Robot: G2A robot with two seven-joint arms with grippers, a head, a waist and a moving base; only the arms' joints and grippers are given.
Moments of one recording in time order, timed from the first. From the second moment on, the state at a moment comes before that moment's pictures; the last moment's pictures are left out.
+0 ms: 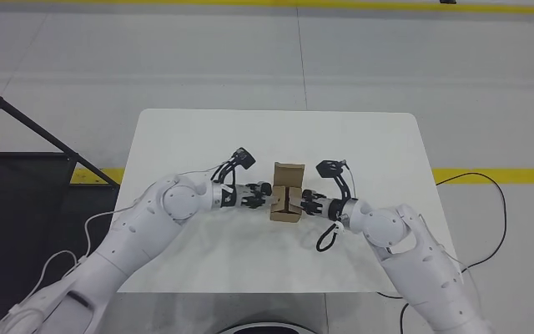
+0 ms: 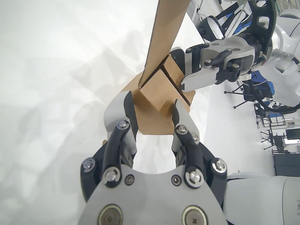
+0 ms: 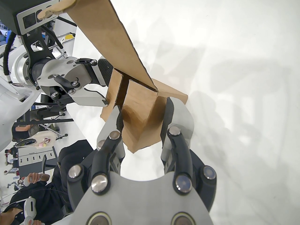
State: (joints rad) left arm 0.72 -1.08 -0.73 -1.18 0.19 -0.59 -0.66; right arm -1.00 -1.10 1.03 -1.58 -0.36 -0.01 0.79
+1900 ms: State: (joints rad) left arm 0.71 -1.14 -0.76 -1.17 0.20 -0.51 -0.80; right arm -1.02 -1.11 1.04 -1.62 -0.43 0.05 0.84
